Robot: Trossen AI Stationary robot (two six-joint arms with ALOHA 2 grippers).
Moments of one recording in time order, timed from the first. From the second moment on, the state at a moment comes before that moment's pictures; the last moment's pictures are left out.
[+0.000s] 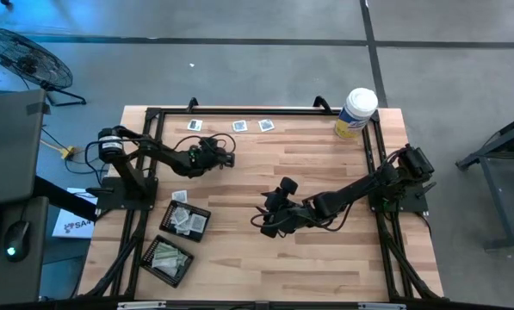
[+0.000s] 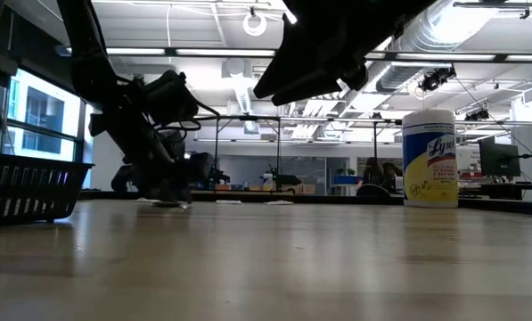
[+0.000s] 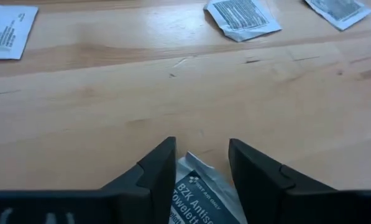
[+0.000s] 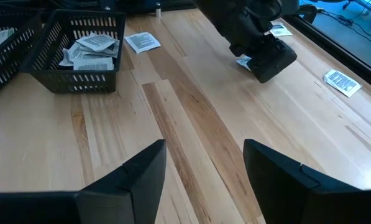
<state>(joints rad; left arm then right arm) 0.28 1.72 0.55 0.30 -0.63 -0.88 0.36 1.77 1.10 -0.01 0.68 0.42</state>
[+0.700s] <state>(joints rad) 0.23 1.63 0.54 0.25 -0.51 -0.73 0.36 1.77 1.10 -0.01 0.68 0.39</state>
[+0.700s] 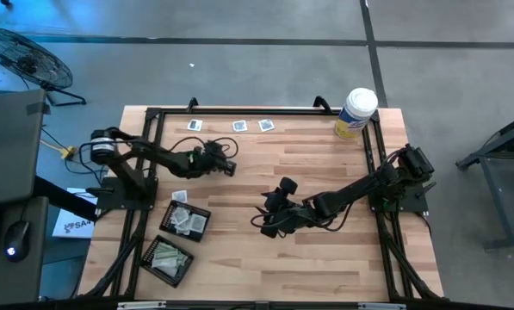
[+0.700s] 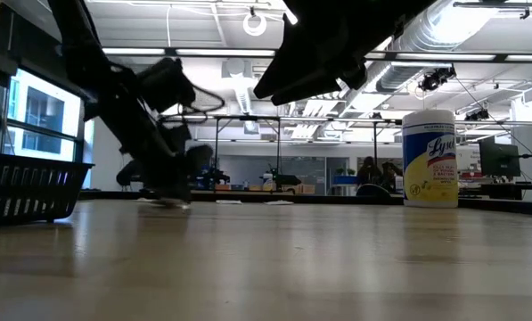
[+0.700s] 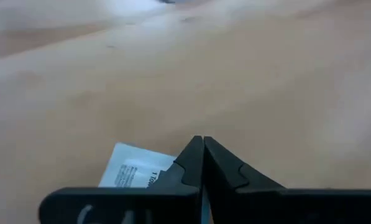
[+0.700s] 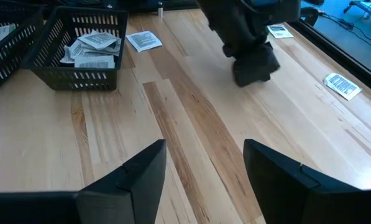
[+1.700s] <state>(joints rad) -0.93 0.99 0.54 -0.38 -0.62 -0.70 0.36 1.77 1.10 0.04 0.69 0.36</state>
